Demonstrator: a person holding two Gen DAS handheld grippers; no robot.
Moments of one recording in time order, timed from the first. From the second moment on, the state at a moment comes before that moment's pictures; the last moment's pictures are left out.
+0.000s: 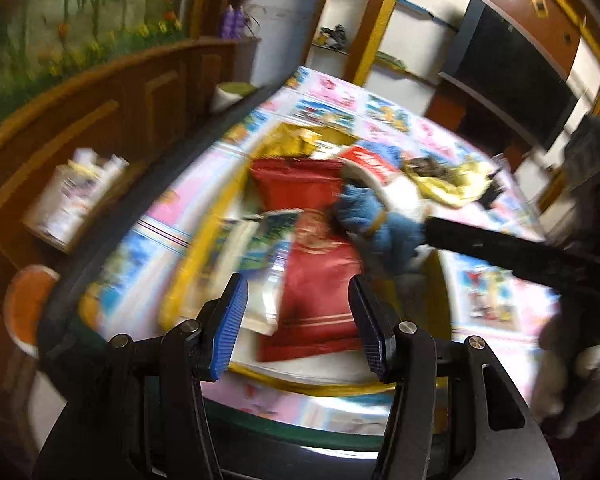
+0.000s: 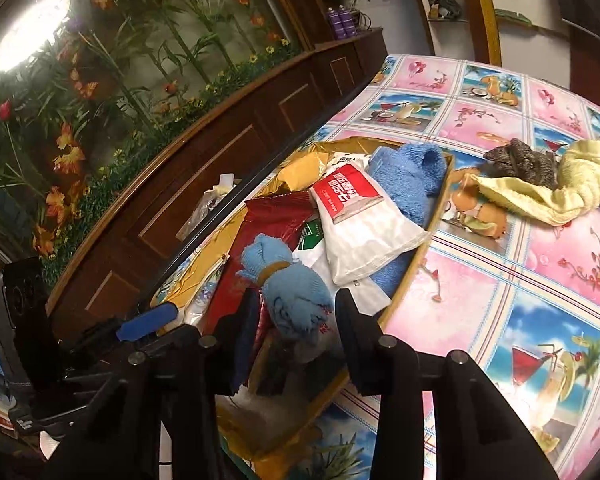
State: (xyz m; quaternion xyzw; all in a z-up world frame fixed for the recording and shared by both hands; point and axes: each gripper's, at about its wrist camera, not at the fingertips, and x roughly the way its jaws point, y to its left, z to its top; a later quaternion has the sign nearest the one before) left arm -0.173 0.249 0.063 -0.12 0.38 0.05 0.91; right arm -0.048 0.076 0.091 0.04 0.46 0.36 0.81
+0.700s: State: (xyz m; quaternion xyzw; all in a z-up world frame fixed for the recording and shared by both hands) left arm -0.165 0.234 0.050 -0.05 0.41 0.09 0.91; right arm -0.048 0.042 0.072 0.08 0.48 0.34 0.81
